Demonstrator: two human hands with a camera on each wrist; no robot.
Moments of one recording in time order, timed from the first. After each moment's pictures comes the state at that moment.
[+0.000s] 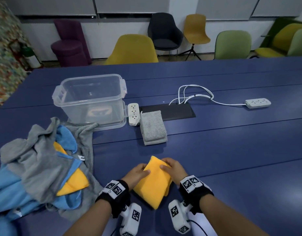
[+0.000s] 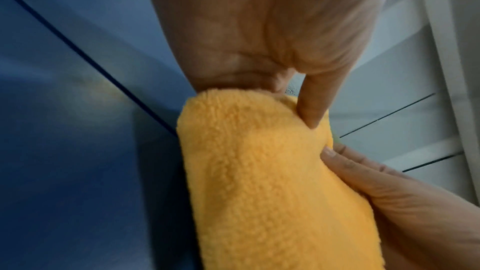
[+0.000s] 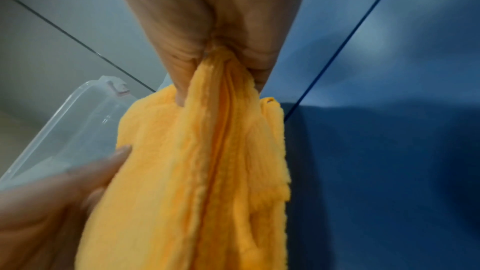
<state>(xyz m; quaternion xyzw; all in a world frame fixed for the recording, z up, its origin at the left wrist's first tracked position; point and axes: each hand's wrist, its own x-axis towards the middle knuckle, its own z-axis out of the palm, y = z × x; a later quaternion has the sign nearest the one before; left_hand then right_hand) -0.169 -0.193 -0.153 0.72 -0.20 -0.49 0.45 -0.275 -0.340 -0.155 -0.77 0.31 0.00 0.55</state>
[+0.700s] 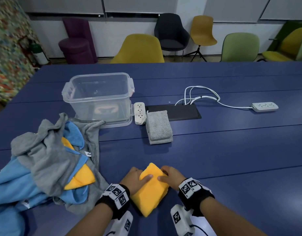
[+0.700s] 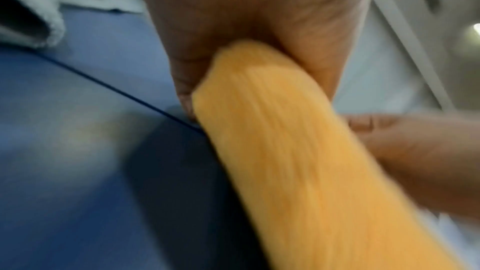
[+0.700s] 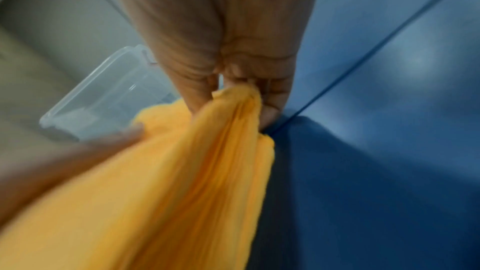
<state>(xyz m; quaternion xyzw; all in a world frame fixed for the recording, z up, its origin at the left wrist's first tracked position) -0.168 -0.167 -0.170 0.85 -0.30 -0.38 0.22 -0.270 -0.316 -0.147 -0.86 0.25 0.17 0.42</state>
